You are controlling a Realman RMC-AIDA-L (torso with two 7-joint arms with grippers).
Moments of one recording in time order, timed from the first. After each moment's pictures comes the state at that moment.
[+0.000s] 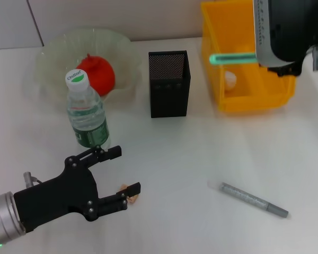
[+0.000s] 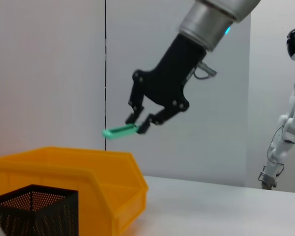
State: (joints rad) left arm -0.32 -2.07 1.21 0.41 1.38 1.56 -0.76; right arm 0.63 2.08 -1.43 -1.80 -2.92 -1.68 1.93
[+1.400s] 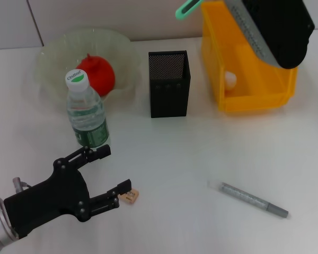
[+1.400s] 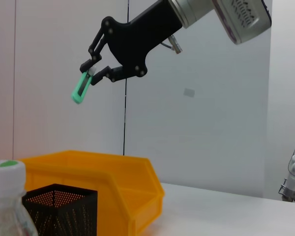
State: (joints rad) left arm -0.28 -2.08 1.20 0.40 1.34 1.57 -0.75; right arm 0.66 2.05 -1.53 -1.78 -2.92 -1.30 1.31
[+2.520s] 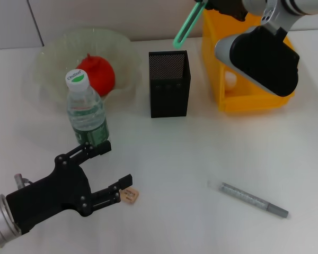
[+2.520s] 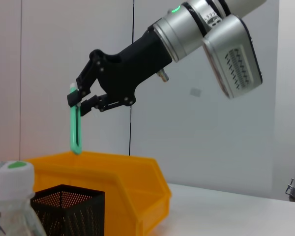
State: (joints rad) left arm -0.28 -2.08 1.20 0.40 1.33 1.55 -0.75; right arm 0.61 2.09 -1.60 -1.58 -2.92 -1.03 0.95
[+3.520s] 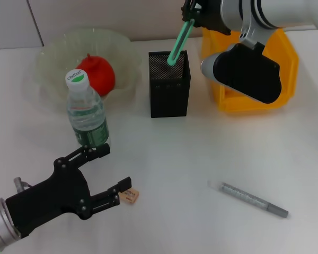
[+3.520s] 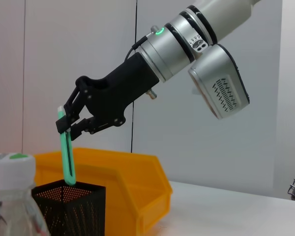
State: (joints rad) left arm -0.28 -2.08 1.21 0.38 1.31 1.55 -0.74; right arm 0.69 2.09 -1.62 -1.39 -2.93 -0.95 0.90
